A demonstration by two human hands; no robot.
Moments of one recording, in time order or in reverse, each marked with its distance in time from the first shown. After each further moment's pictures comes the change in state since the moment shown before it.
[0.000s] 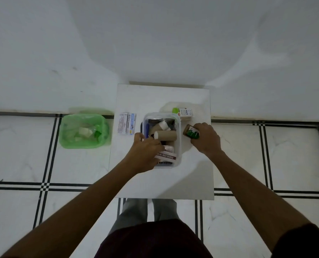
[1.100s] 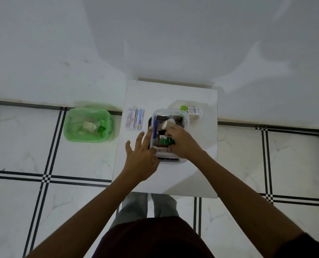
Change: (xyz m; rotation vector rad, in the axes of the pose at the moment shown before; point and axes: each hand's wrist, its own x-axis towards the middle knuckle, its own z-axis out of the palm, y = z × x) left_hand -0.042 0.012 0.020 -0.123 0.036 -0.428; right_hand -0.028 -0.096 0.011 0.037 -0.243 -0.407
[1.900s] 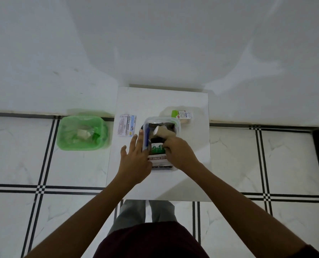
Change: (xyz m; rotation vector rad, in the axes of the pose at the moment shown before) left_hand 0.010 0.010 -0.011 0.007 -0.085 -0.015; right_hand -0.020 0.001 0.005 -0.011 0.179 0.008
